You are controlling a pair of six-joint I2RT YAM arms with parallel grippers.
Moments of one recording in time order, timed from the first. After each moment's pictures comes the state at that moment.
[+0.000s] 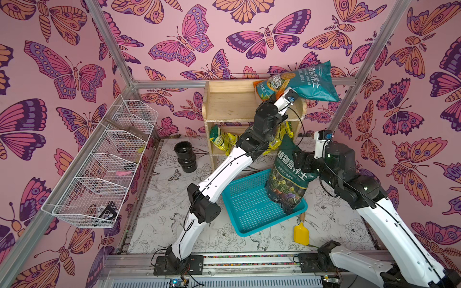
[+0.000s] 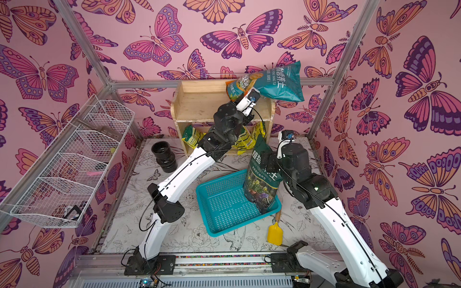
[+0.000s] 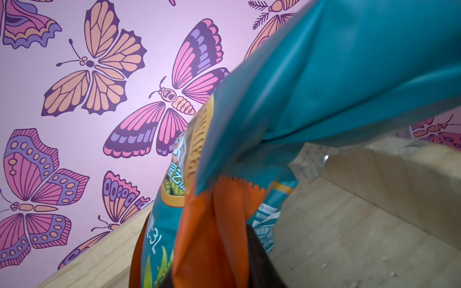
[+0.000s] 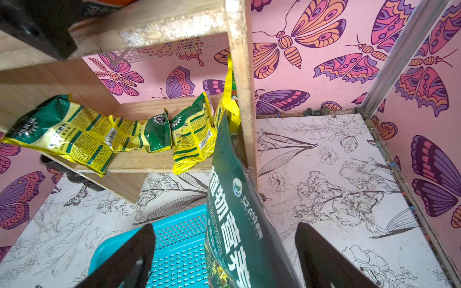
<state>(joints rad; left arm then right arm) -0.84 2.25 2.62 -0.19 -0.51 0.60 0.53 1.03 1.33 -0.71 0.23 0.31</state>
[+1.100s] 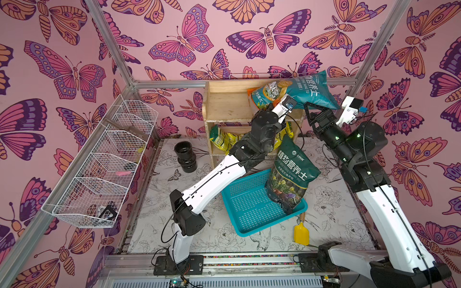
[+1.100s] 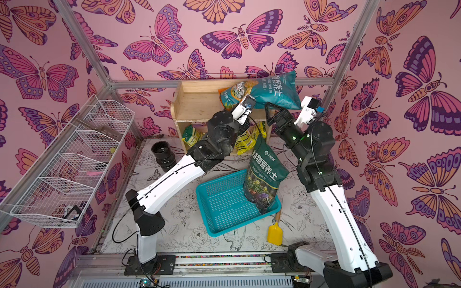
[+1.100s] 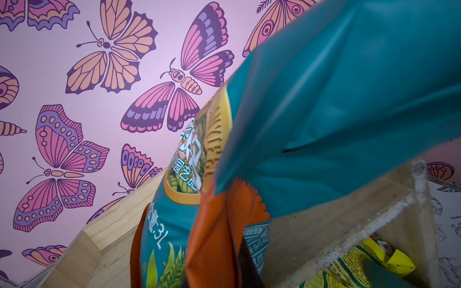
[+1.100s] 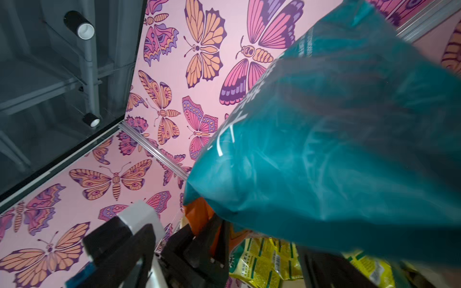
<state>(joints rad) -0.93 1.97 2.26 -0.18 -0.65 0.57 0.33 1.16 1.48 -0.10 -0.22 0.94</state>
